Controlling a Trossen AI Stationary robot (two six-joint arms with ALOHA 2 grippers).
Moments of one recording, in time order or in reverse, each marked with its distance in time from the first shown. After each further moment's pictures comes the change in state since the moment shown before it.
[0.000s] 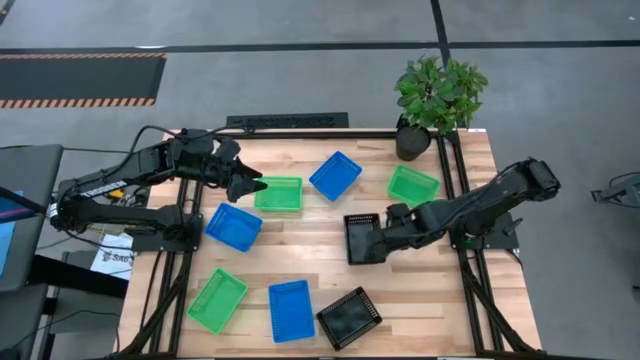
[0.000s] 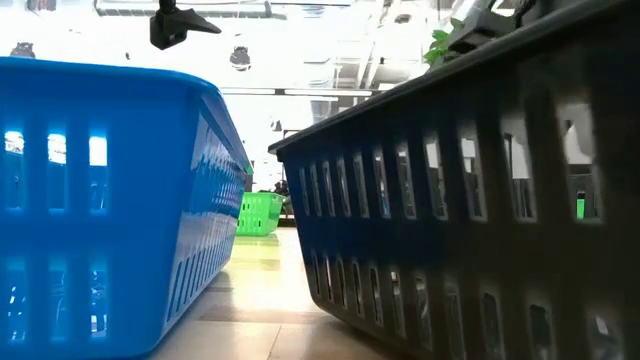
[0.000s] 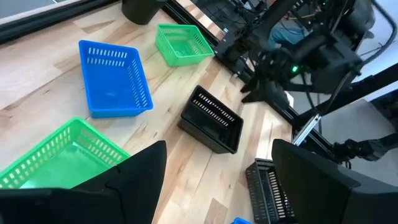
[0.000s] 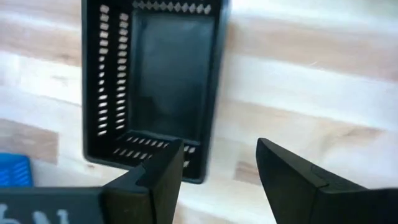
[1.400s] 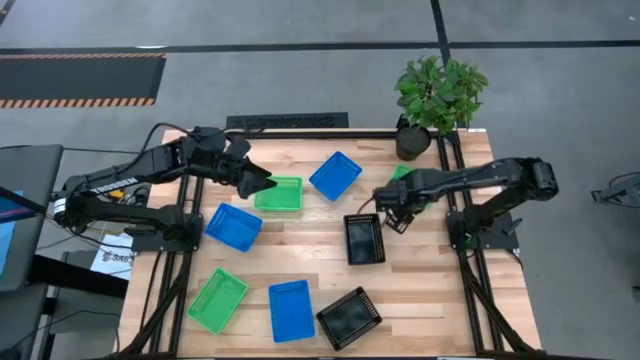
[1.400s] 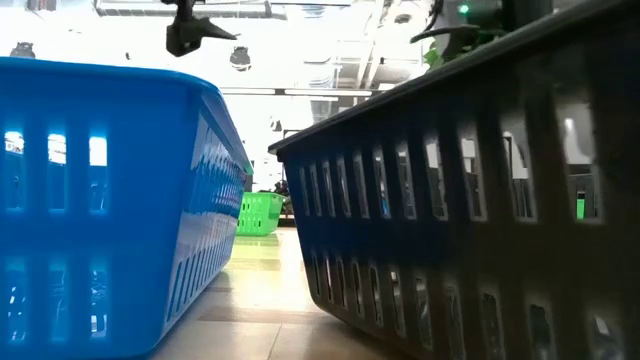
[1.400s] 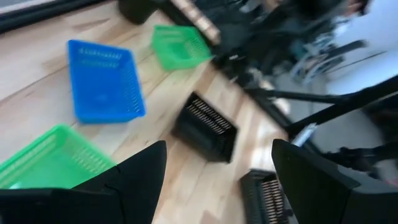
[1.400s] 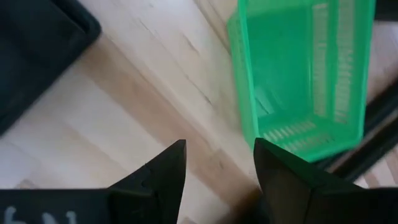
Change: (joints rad) left arm 0.012 0.079 -0.001 0.094 0.026 -0.043; right arm -0.368 0.008 -0.026 -0.272 0.059 -1.084
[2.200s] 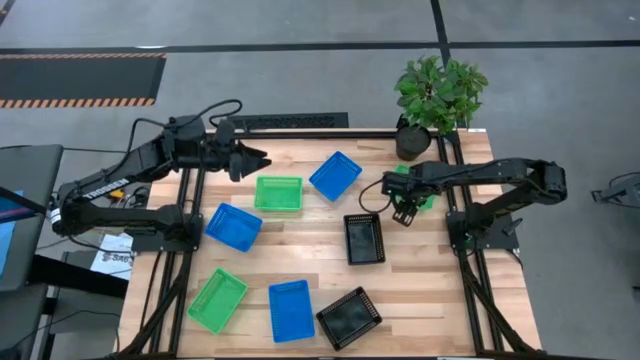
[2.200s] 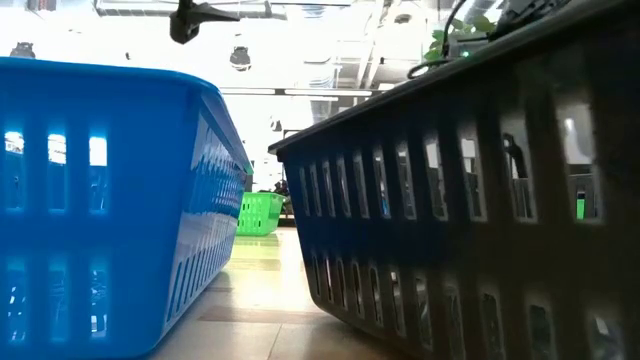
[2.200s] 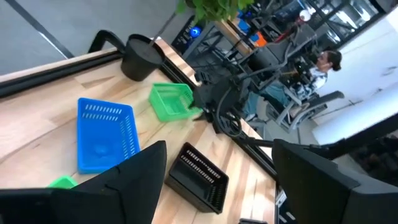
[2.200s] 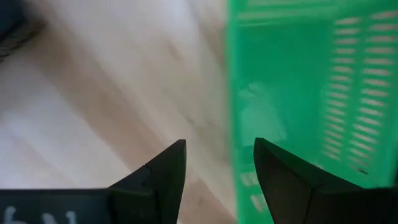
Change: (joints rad) left arm 0.102 -0.068 0.001 0.119 -0.002 -0.030; right arm -0.188 -0.091 -0.217 0.281 -0.076 -0.307
